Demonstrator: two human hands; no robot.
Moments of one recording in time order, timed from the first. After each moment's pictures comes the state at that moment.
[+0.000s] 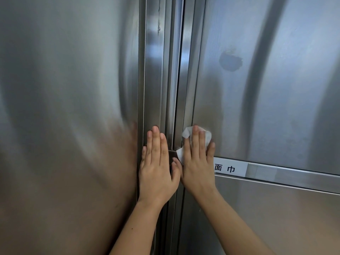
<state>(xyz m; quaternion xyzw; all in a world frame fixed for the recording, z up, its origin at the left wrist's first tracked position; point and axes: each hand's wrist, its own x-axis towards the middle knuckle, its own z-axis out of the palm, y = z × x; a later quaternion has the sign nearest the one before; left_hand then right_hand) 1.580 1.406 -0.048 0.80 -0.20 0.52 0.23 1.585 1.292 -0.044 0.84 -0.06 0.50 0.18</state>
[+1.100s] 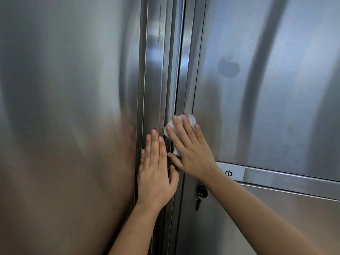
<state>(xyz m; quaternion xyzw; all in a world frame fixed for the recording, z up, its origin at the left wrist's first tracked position) 1.585 1.405 -0.051 0.79 -0.22 0.52 0.25 1.594 1.277 0.008 0.84 0.14 0.47 0.24</state>
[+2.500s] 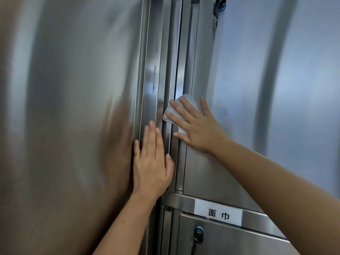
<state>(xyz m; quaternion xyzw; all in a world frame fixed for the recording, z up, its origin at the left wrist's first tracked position) 1.597 1.398 0.048 0.75 -0.15 0.62 0.17 1.596 1.253 0.158 0.79 0.18 0.47 0.34</state>
